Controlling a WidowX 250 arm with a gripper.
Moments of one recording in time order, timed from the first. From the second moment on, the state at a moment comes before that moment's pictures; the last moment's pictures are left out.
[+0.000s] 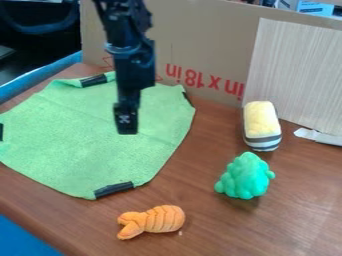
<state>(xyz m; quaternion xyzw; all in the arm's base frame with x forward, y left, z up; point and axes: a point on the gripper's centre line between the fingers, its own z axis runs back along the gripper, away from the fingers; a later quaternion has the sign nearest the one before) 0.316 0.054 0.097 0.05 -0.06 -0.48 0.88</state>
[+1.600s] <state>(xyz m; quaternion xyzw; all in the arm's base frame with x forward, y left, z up) 0.447 -0.108 0.079 -0.06 -0.10 -0.07 0.99</state>
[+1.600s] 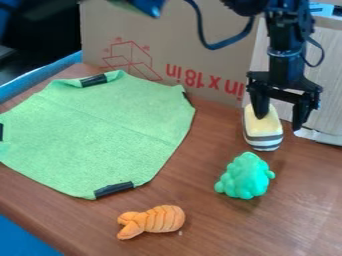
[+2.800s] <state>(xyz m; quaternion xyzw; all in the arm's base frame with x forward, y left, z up) 0.402 -0.062 0.103 0.03 -0.08 -0.21 0.97</state>
